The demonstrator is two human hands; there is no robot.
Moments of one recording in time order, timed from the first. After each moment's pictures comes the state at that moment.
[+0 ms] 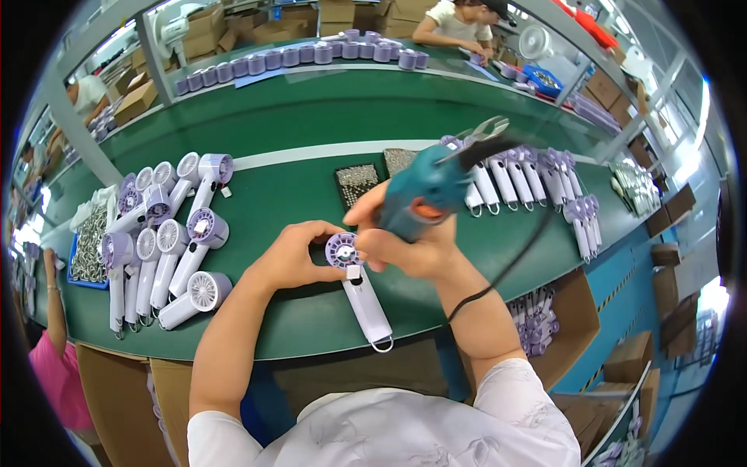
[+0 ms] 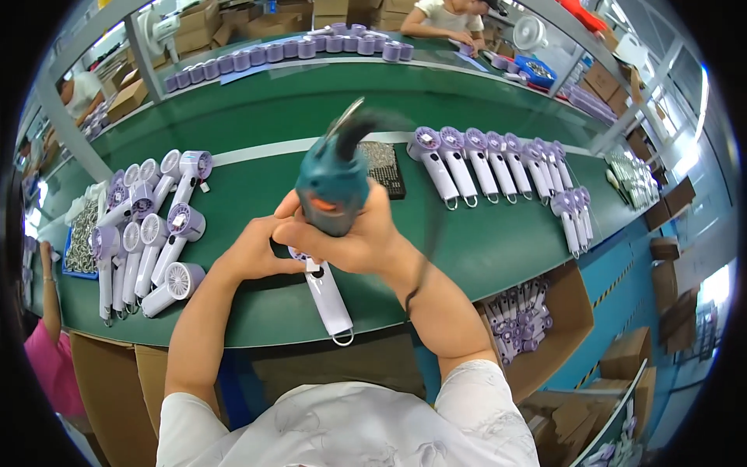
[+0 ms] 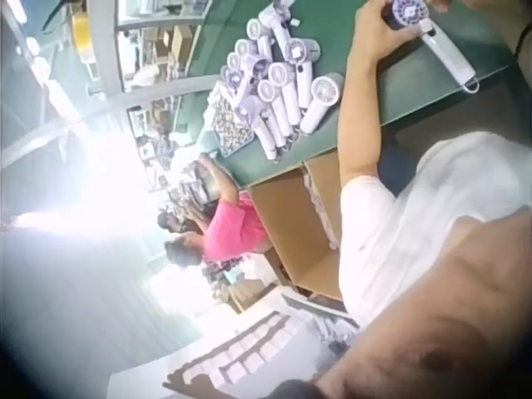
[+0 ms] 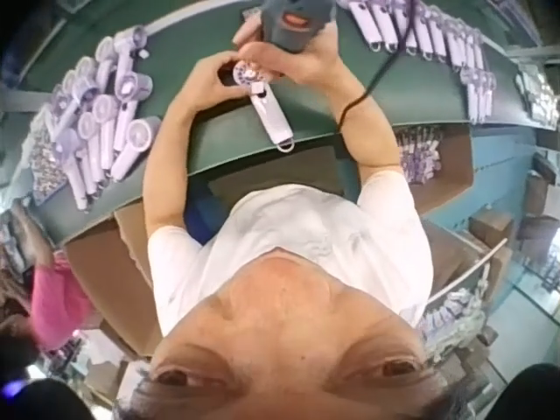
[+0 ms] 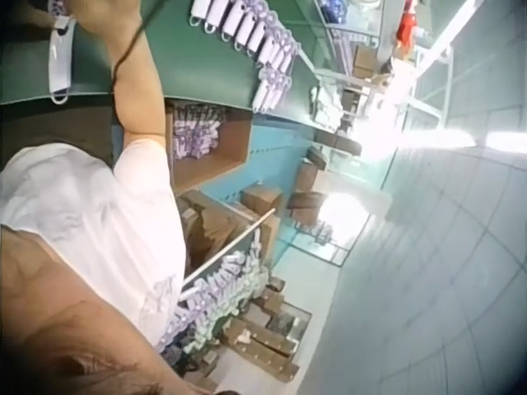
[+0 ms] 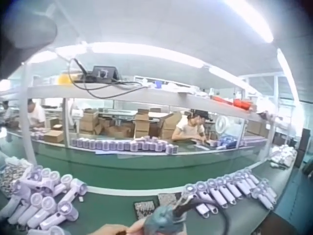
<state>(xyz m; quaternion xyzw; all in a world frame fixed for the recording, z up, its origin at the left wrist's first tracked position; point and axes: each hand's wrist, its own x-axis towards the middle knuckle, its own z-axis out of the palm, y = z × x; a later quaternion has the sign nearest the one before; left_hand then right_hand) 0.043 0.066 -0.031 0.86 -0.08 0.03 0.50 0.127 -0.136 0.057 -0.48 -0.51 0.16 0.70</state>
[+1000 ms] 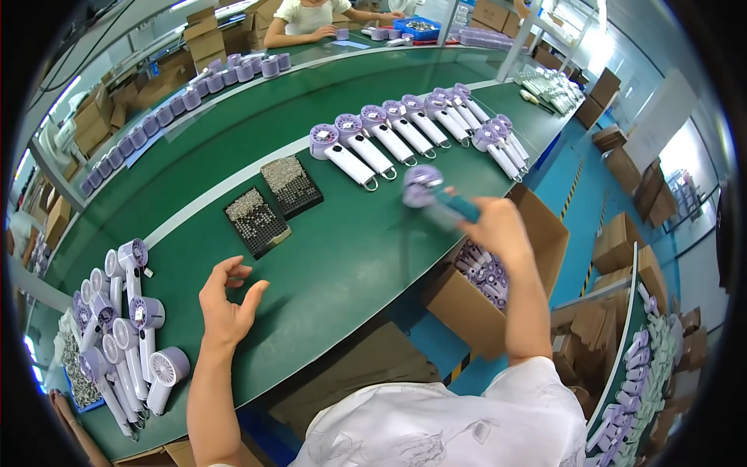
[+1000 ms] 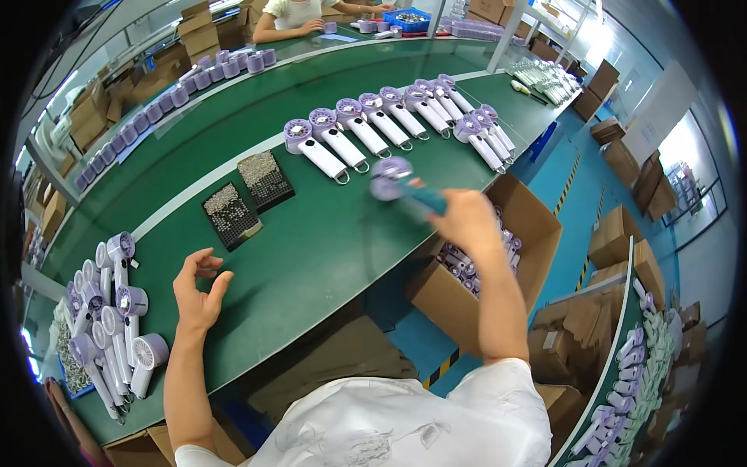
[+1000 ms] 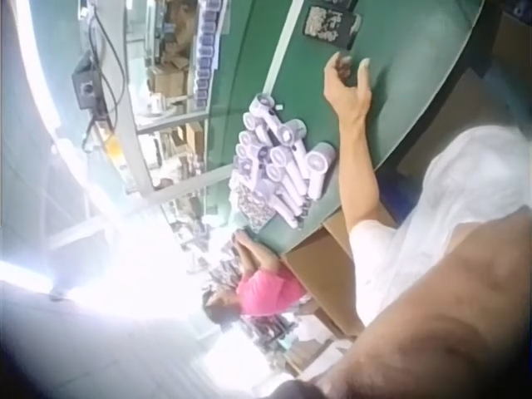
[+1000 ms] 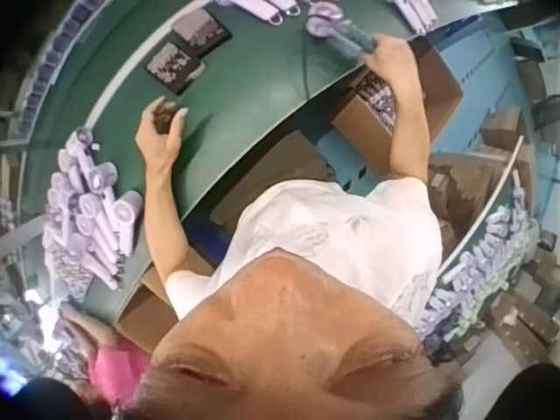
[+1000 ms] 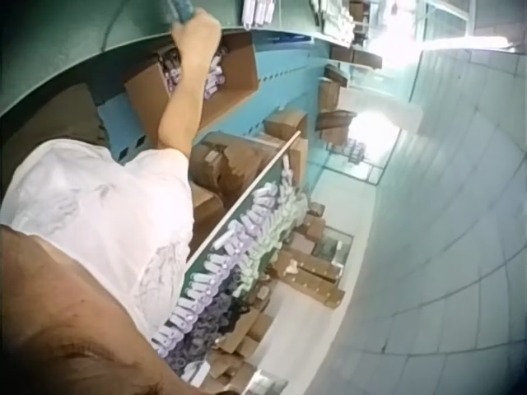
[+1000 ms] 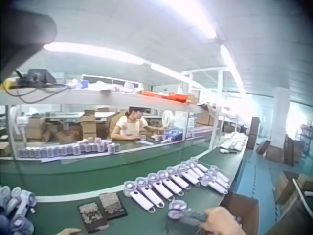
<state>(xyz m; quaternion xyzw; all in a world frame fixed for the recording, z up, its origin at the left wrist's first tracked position) 0.042 0.029 -0.051 0.87 -0.05 0.25 0.42 0.149 -0.412 0.027 -0.99 -0.06 -0.09 0.12</state>
